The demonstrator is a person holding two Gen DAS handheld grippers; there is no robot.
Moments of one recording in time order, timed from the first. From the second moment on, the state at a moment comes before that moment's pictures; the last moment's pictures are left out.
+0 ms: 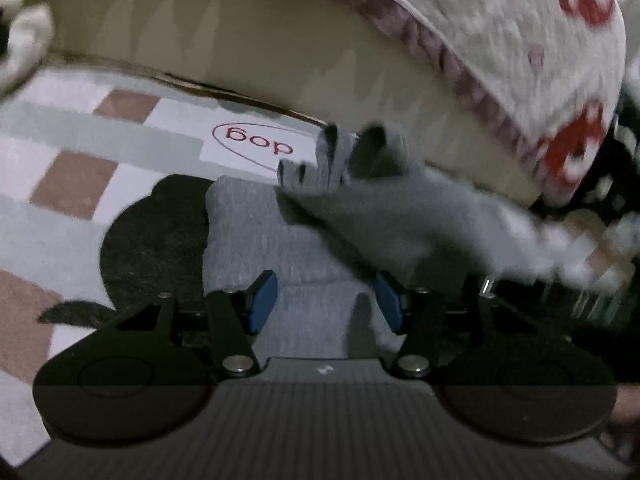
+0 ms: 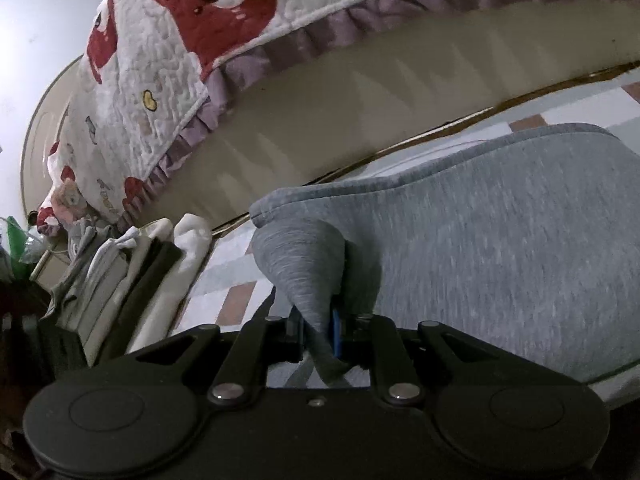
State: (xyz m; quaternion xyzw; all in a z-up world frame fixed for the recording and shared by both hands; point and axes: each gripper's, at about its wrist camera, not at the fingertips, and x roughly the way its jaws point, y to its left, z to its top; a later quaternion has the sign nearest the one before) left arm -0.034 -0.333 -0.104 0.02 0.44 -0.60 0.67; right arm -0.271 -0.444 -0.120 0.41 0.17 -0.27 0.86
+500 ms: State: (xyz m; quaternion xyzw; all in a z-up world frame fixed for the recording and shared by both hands) left arm 0.011 -0.312 -0.086 -0.11 0.48 -0.62 0.61; right arm -0.233 -0.428 -0.123 0.36 0.26 -0.24 0.86
